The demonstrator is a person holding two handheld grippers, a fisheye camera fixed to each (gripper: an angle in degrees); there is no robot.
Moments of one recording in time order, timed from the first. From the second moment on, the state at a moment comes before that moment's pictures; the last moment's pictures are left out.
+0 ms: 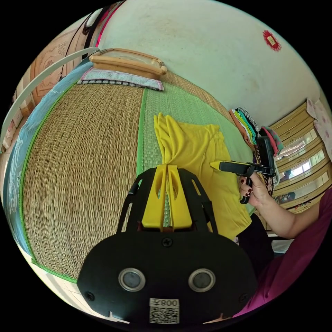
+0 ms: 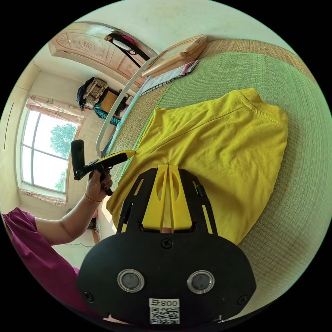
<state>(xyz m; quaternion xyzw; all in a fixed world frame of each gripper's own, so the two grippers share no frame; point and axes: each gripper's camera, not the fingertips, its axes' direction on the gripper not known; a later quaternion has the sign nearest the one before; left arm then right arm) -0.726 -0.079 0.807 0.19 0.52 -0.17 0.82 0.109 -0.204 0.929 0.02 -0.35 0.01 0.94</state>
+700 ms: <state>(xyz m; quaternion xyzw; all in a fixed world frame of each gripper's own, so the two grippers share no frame) -0.747 -0.159 0.783 0.19 0.46 -0.14 0.85 0.111 -0.192 0.917 0.02 -0.37 0.01 0.93</state>
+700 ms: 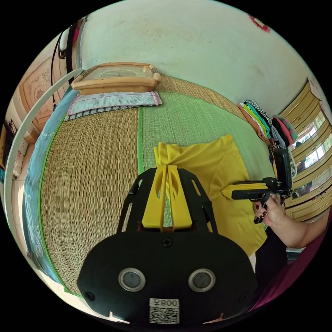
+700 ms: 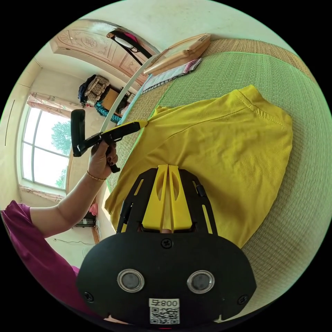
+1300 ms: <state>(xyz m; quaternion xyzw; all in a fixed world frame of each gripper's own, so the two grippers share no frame) -0.753 -0.181 0.781 0.22 0.46 -0.15 0.85 0.111 -0.177 0.904 0.03 -0.39 0.01 0.92</state>
